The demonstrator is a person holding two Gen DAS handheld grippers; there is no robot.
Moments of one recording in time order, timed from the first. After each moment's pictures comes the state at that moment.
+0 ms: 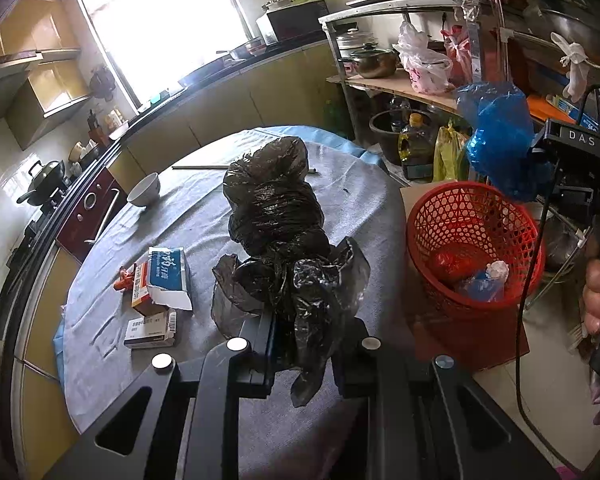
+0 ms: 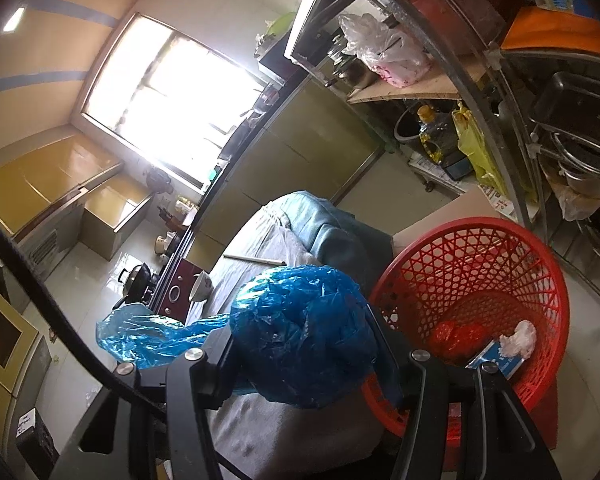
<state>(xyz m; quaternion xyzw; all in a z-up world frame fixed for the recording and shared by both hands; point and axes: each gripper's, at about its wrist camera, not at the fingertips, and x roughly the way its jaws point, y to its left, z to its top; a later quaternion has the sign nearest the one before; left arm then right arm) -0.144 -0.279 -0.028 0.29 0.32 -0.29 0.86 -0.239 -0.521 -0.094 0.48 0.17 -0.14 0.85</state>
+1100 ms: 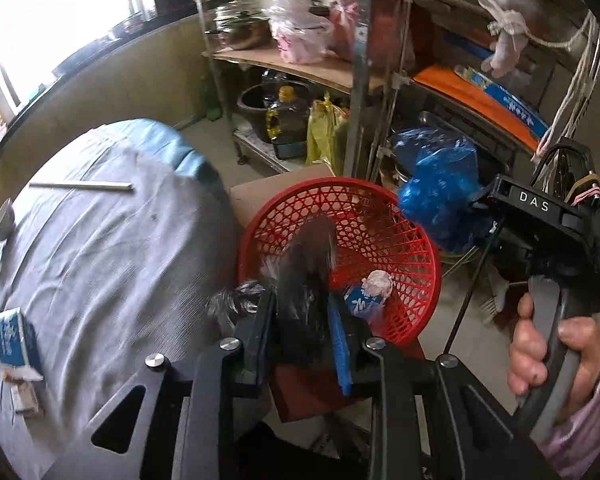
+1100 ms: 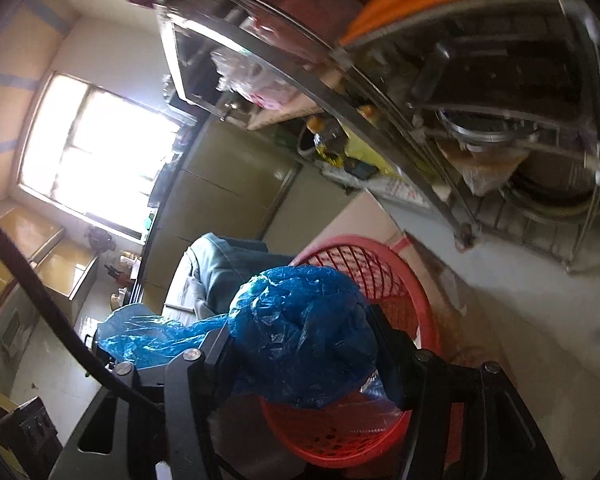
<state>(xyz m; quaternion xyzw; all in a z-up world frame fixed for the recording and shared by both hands) -0.157 -0.426 -0.071 0.28 0.40 -0.46 0.74 -0.309 -0.593 -0.159 0.57 0.18 -0.25 0.77</state>
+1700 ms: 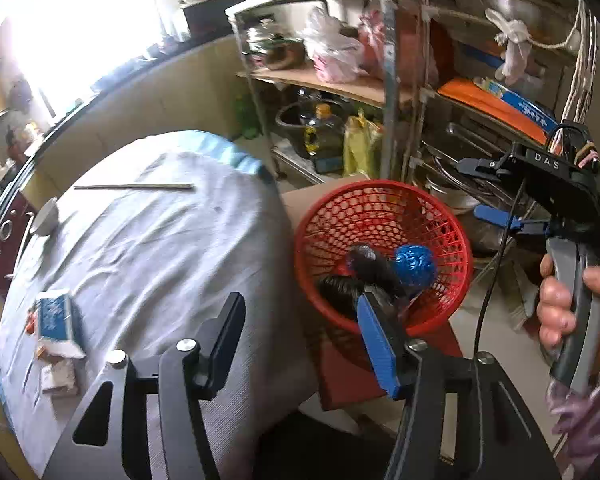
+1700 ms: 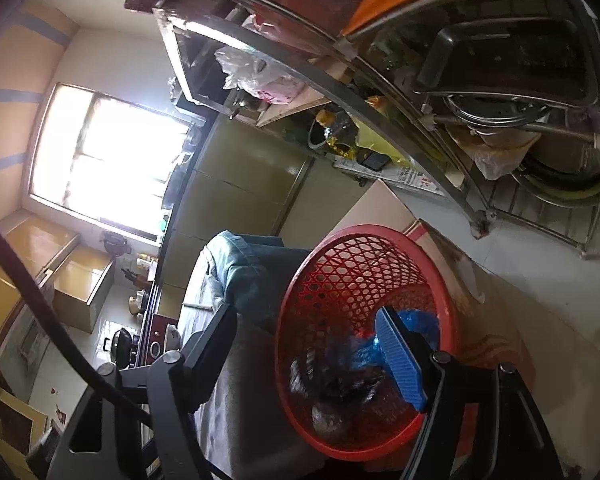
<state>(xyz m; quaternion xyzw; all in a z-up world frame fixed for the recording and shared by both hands) -0.154 -0.351 -0.049 0.28 0.35 -0.41 0.79 -0.307 -0.588 -0.154 0.58 0.16 -0.22 0.77</state>
